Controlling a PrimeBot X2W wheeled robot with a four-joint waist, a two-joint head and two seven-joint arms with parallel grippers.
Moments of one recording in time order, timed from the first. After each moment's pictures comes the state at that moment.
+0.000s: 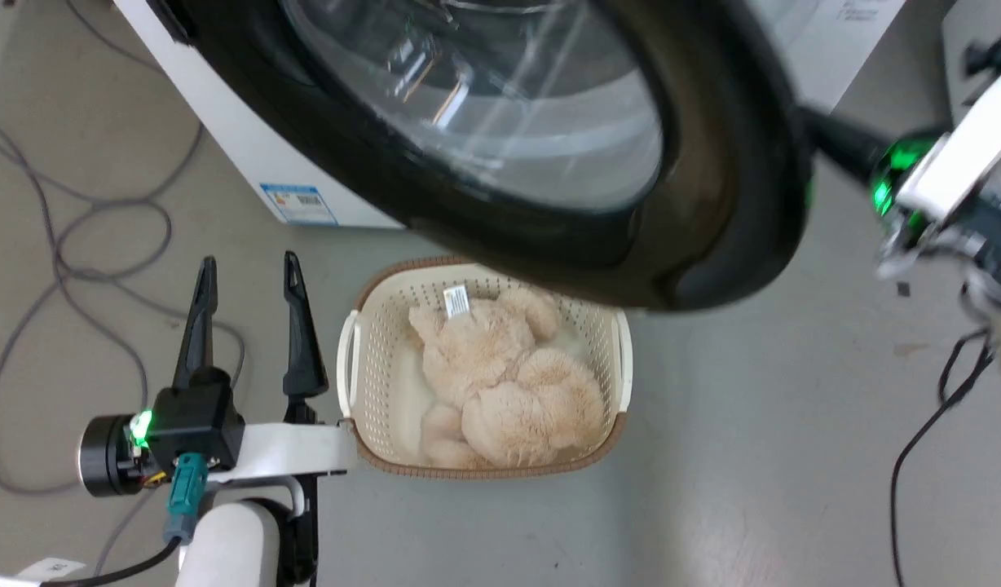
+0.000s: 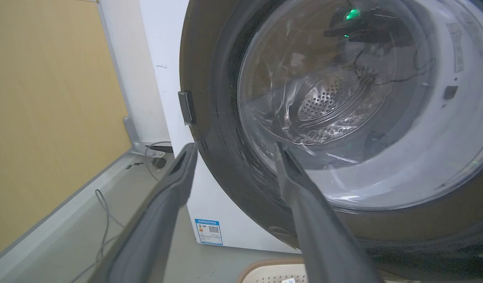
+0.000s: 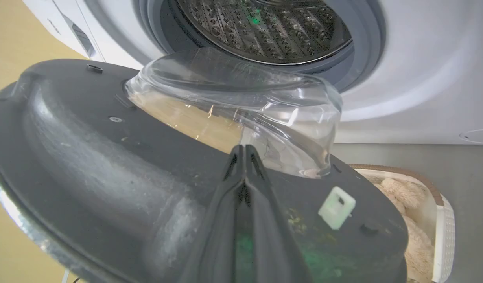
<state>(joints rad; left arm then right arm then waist) -0.20 0.05 -0.05 -0.02 -0.04 0.16 -0.26 -0.87 -0.41 0.32 0.45 1.55 0.13 0.58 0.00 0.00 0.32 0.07</state>
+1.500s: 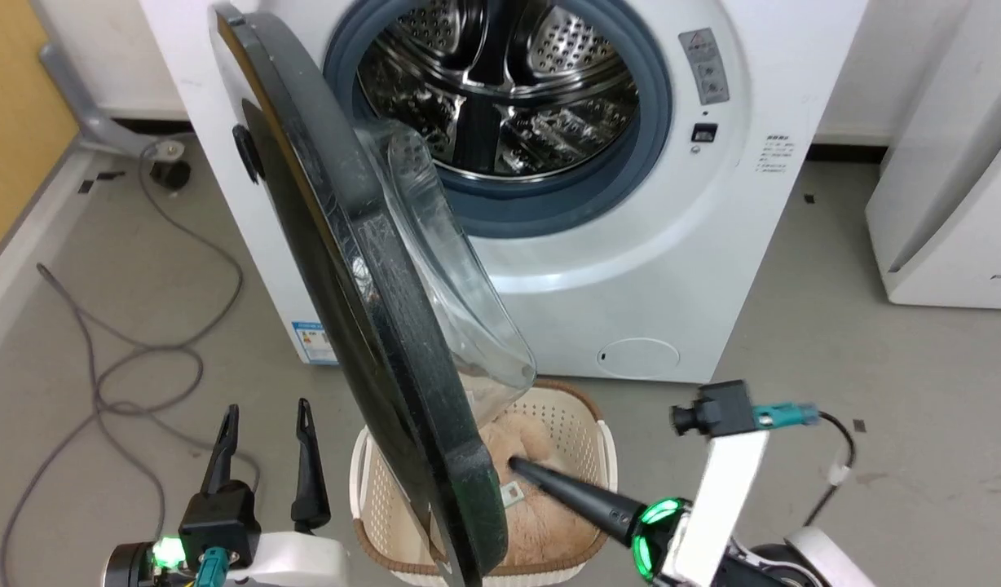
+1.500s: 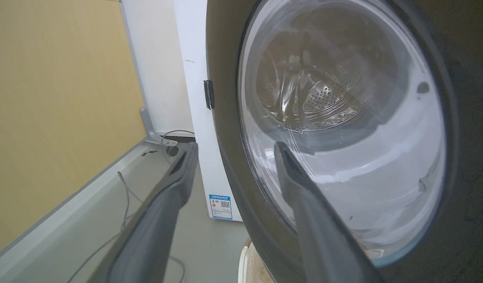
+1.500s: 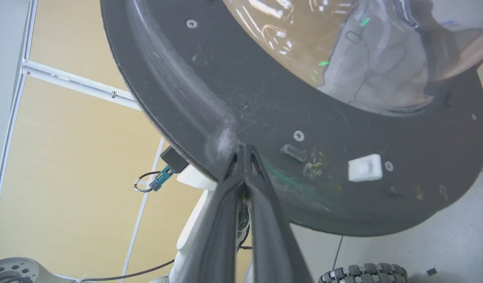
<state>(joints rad) 0.00 0.05 -0.03 0.09 -0.04 0.15 -0.26 -0.24 -0.20 0.57 0.02 1.55 0.13 0.49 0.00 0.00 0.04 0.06</state>
